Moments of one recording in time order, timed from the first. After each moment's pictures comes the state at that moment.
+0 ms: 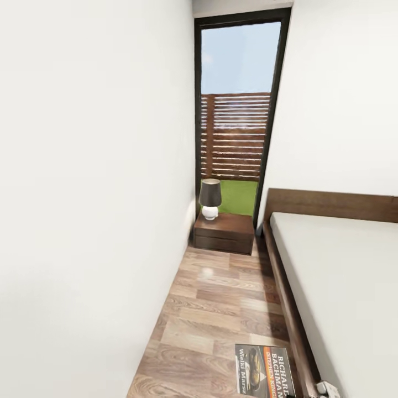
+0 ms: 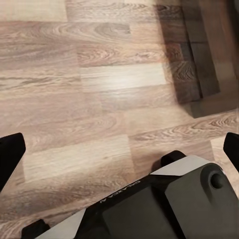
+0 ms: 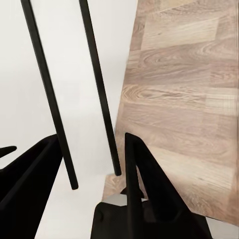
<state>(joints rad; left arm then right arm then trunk) -0.33 -0.04 -0.38 -0.16 0.19 -0.13 -0.36 -0.43 -0.34 0.05 -0.03 -0.40 0.08 1.04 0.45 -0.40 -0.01</state>
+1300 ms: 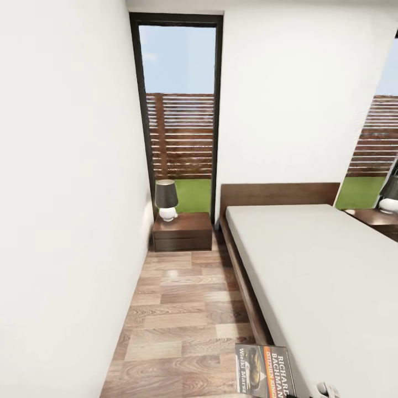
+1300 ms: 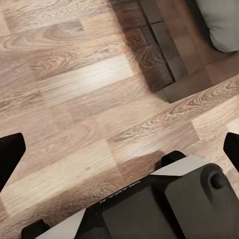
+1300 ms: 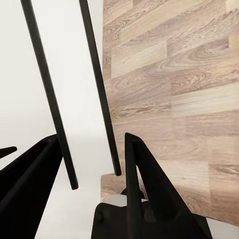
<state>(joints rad) -0.33 -0.04 -0.38 -0.16 0.19 -0.13 -0.36 -0.43 -0.34 0.05 -0.03 -0.40 0.08 1.04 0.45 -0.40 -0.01</state>
